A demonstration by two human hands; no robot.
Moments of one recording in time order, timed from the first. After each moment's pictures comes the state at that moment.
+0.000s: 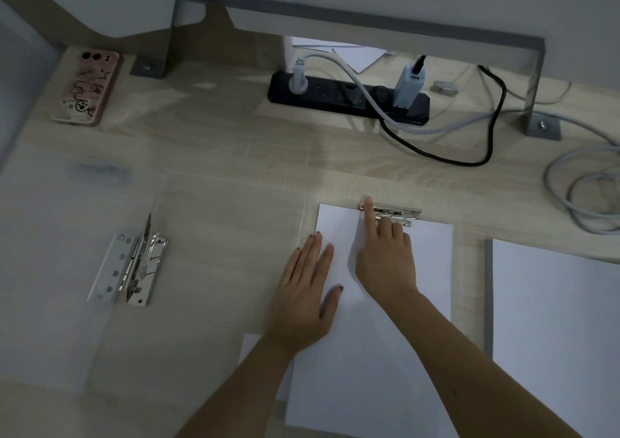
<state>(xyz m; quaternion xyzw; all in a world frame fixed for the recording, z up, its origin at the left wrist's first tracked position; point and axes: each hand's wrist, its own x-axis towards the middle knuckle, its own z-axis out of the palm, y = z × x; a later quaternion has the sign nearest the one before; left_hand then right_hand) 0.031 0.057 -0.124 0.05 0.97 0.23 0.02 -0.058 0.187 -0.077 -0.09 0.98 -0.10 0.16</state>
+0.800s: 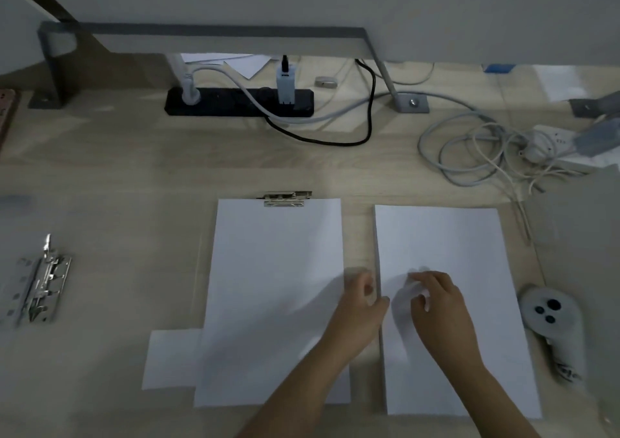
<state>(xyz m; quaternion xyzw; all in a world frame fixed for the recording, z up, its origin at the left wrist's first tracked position) 0.034 0.269 -0.040 -0.15 0.73 0.54 0.38 0.050 0.414 -0.075 0.11 0.95 -0.27 0.09</state>
